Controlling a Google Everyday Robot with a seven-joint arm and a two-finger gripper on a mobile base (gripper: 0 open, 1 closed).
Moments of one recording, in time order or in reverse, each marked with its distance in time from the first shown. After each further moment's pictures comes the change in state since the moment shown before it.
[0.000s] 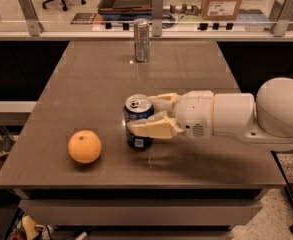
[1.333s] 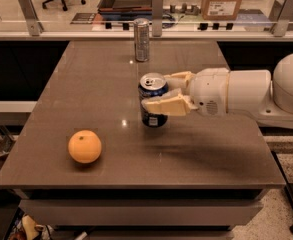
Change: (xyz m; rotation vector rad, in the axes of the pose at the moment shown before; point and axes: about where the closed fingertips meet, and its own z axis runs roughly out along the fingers) arm -0.023 -0.047 -0.025 0.071 0.012 -0.046
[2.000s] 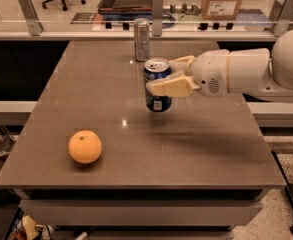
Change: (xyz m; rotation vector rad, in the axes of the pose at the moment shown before) arm -0.011 -0.041 0.003 0.004 0.031 0.026
